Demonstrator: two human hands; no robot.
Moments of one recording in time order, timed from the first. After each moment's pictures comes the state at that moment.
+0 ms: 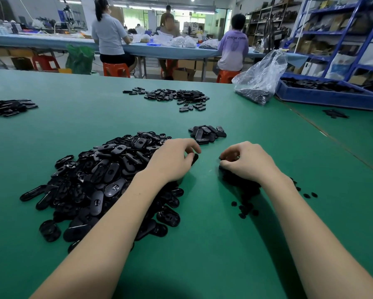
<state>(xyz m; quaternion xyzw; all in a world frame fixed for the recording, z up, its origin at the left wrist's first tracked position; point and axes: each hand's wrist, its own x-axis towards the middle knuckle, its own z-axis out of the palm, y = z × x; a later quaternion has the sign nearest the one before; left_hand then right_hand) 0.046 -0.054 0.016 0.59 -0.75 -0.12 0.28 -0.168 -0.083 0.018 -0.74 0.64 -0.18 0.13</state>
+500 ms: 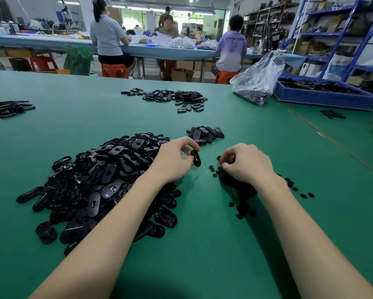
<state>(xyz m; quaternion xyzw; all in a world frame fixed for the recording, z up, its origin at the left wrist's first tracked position) 0.038 -0.053 0.011 0.58 -0.68 -0.24 0.38 -0.160 -0.075 0.021 -0.73 0.67 -0.14 0.06</state>
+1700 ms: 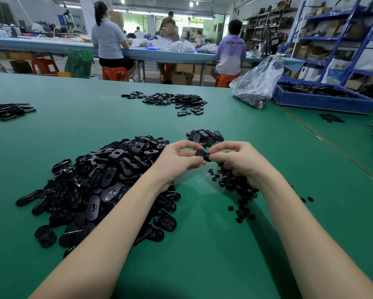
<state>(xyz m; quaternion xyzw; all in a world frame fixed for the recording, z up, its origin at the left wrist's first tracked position) 0.031 -0.050 0.015 0.47 -0.52 -0.52 0.49 -0.153 -0.072 0.034 -0.62 0.55 -0.35 0.44</state>
